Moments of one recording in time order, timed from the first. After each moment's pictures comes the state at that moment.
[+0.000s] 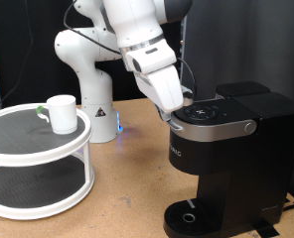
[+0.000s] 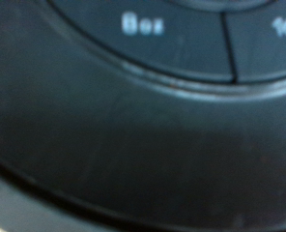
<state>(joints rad) 0.10 -0.20 -0.07 -2.41 0.39 2.37 -0.97</state>
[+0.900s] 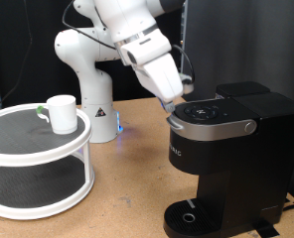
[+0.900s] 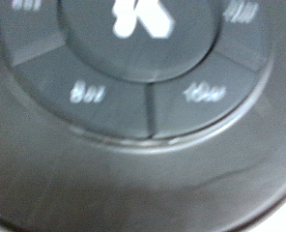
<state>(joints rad) 0.10 -0.23 -0.09 -2.40 0.54 2.36 -1.07</state>
